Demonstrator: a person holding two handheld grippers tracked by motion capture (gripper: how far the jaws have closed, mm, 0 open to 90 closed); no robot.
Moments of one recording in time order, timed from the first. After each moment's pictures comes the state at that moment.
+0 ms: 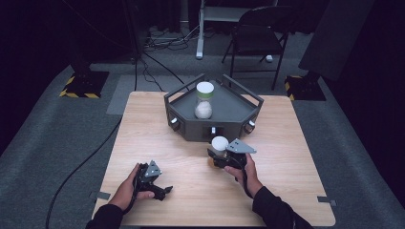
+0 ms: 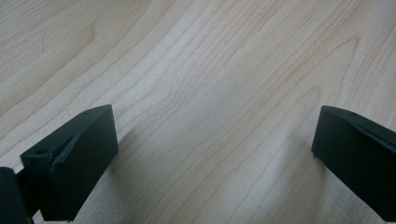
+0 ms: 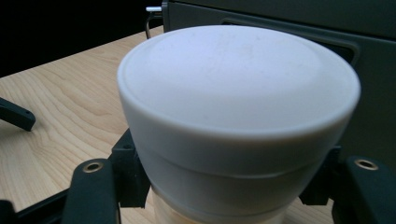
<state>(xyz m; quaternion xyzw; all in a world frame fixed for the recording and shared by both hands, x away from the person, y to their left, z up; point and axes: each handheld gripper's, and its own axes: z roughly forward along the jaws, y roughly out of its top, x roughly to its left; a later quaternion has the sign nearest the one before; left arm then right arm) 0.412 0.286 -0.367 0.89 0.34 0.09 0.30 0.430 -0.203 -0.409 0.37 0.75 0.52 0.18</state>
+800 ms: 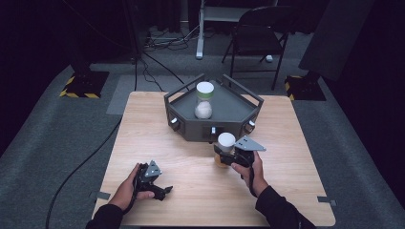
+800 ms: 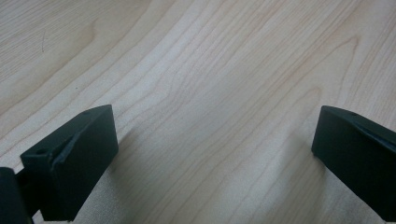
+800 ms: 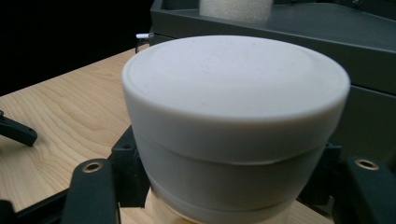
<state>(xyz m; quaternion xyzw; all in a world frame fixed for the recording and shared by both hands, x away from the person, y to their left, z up) 0.412 0.286 -0.367 0.89 0.34 0.09 0.30 0.425 -0.222 -0.393 0.38 0.73 0.53 0.19</state>
